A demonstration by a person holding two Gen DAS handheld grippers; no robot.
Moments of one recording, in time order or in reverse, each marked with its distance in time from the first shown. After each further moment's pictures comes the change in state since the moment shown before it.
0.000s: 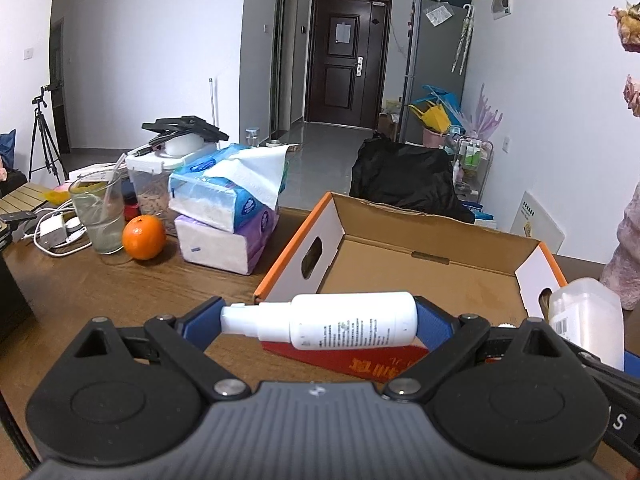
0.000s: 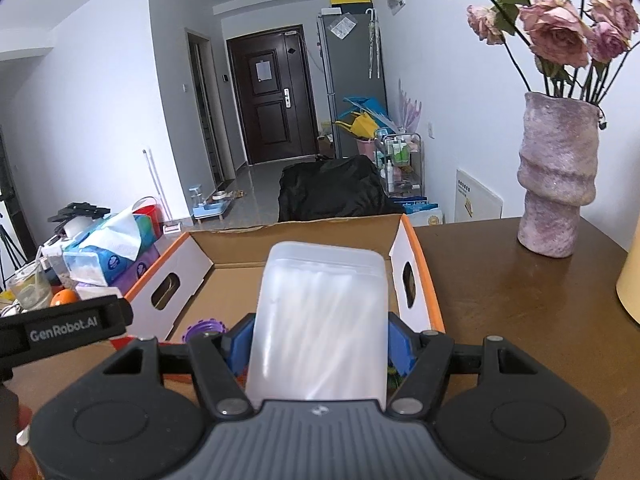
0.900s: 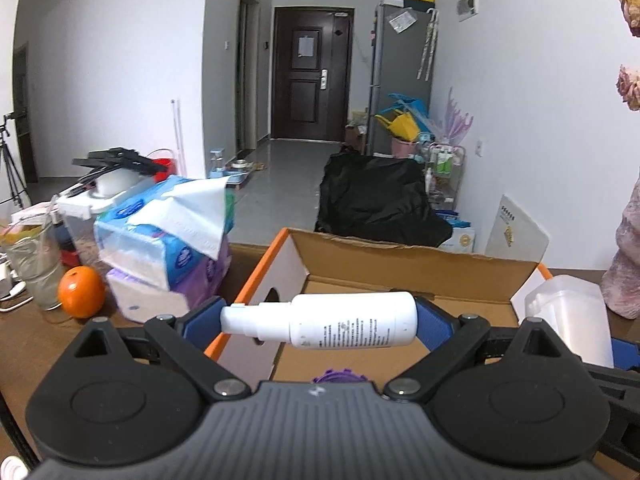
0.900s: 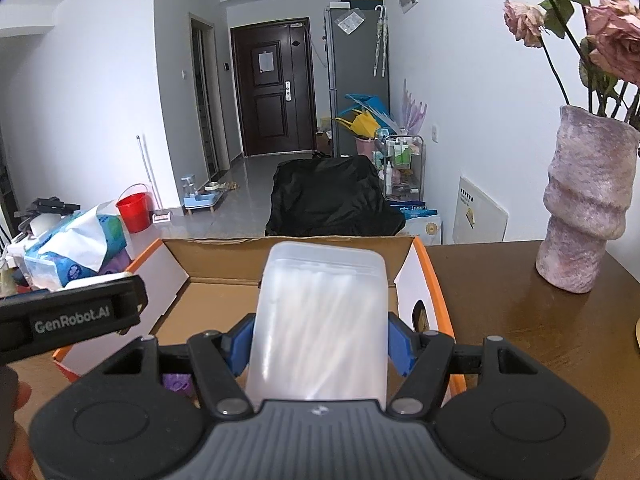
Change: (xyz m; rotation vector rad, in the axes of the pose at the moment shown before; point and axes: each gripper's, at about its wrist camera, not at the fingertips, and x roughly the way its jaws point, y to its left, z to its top) left arm 0.067 -0.021 0.029 0.073 -0.055 -0.097; right arm 0.067 0.006 0.028 -0.059 0.015 -0.032
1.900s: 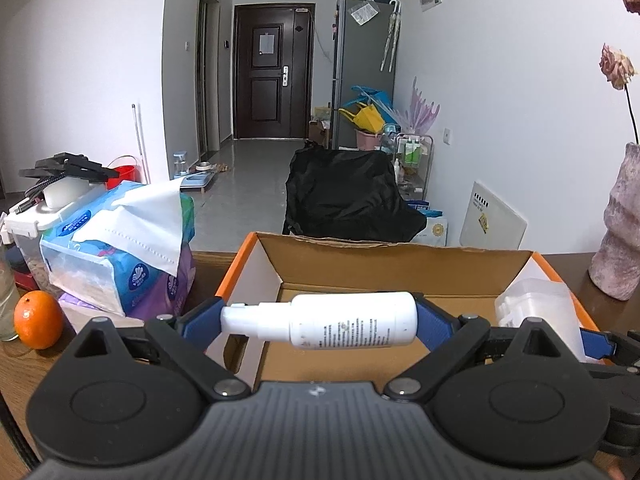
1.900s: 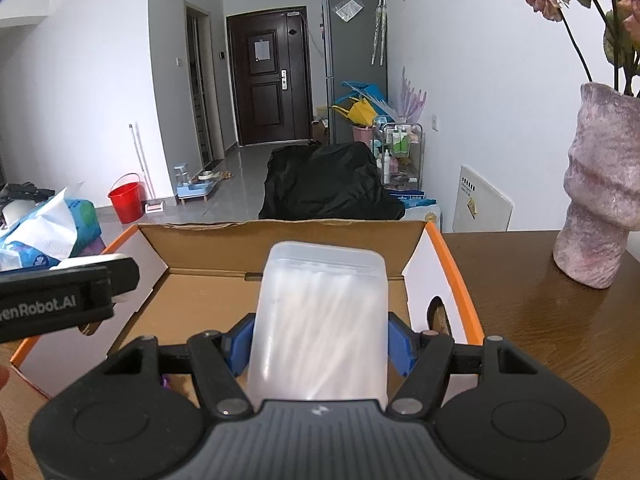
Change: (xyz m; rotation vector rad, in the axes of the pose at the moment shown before) left arm 0.039 0.004 0.002 0.068 0.016 -0.097; right arm 0.050 0.001 -0.003 0.002 0.032 -0.014
